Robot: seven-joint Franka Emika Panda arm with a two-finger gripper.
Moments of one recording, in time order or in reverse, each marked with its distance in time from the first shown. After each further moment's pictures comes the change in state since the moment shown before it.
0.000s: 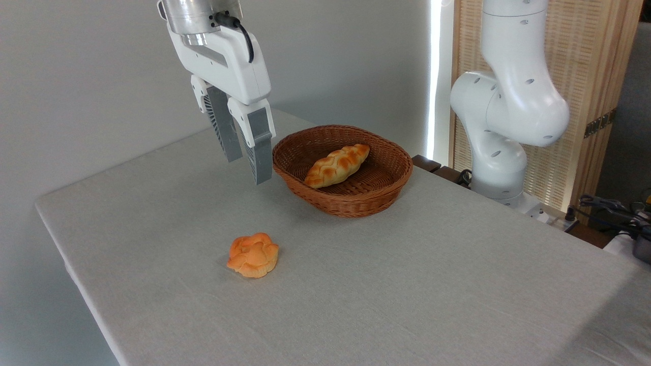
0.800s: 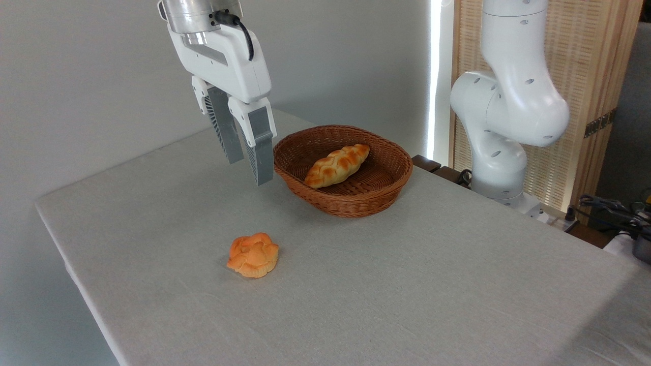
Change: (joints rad) arm -0.001 0.000 0.000 0.001 0.020 0.000 0.000
